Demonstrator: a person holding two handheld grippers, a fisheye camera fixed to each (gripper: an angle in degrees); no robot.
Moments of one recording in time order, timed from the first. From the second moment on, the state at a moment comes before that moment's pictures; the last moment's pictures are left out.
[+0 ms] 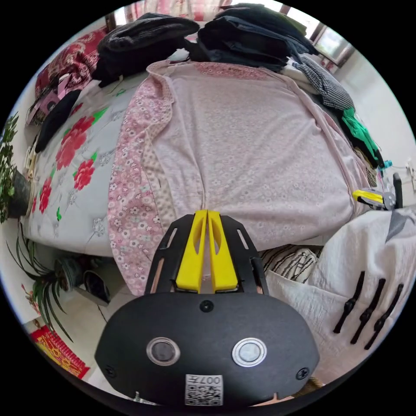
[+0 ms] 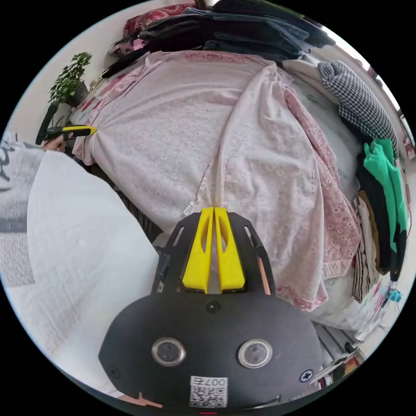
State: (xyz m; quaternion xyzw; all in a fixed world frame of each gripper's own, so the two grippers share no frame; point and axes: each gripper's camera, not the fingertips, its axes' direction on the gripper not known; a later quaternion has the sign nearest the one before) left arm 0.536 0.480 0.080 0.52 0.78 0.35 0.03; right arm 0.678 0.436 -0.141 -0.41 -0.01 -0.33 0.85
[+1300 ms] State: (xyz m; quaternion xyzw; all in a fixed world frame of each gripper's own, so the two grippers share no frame) left arm 0.536 0.529 0.149 0.47 0.79 0.35 -0.13; right arm 0.573 0.409 -0.230 -0.39 -0.31 -0.48 0.72
